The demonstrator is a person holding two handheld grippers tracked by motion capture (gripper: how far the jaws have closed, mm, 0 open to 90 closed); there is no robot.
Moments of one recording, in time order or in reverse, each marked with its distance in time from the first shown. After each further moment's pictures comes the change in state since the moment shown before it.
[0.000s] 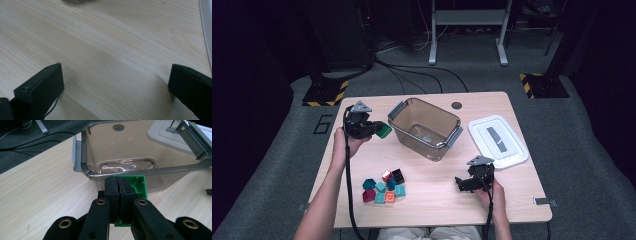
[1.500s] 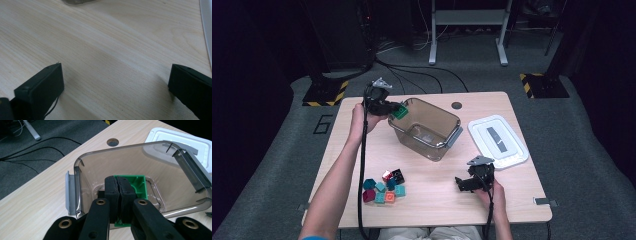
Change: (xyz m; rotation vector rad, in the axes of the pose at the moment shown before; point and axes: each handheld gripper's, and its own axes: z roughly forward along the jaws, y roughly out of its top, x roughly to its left) left arm -0.002 0.075 0.039 0.022 -0.043 0.045; right arm 0.000 0.000 0.000 0.000 0.002 0.000
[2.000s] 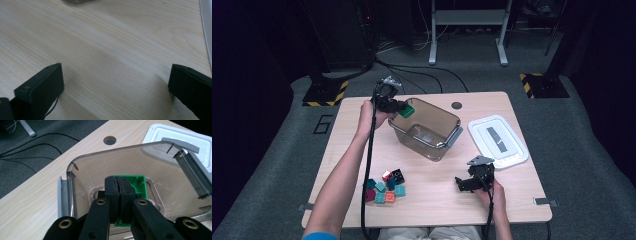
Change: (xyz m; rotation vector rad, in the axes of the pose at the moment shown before) left arm -0.003 0.013 0.024 0.061 -0.015 0.017; right arm 0.000 0.000 0.000 0.000 -0.003 0.005
